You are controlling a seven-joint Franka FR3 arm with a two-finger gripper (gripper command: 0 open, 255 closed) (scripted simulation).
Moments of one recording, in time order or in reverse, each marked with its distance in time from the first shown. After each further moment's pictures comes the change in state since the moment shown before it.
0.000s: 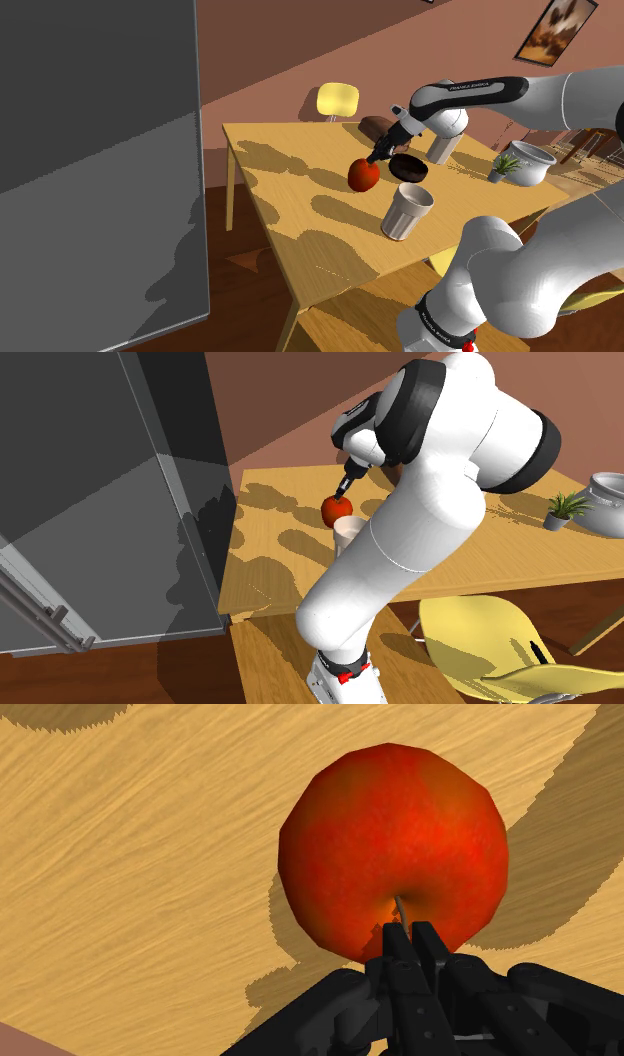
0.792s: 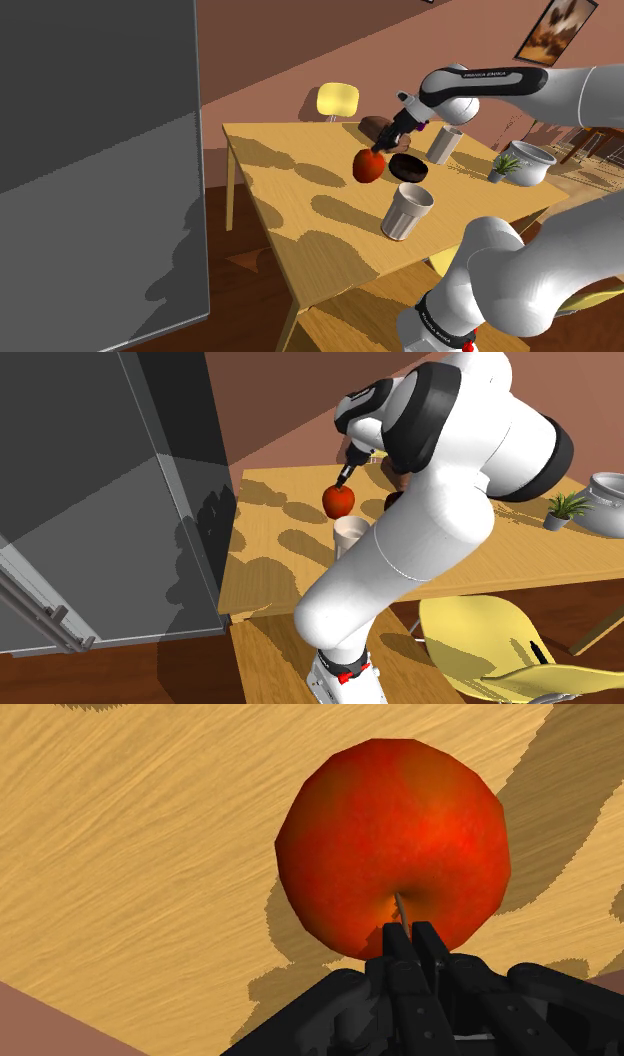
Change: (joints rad) arm -0.060 -0.053 0.086 0.069 -0.045 -0.115 0.068
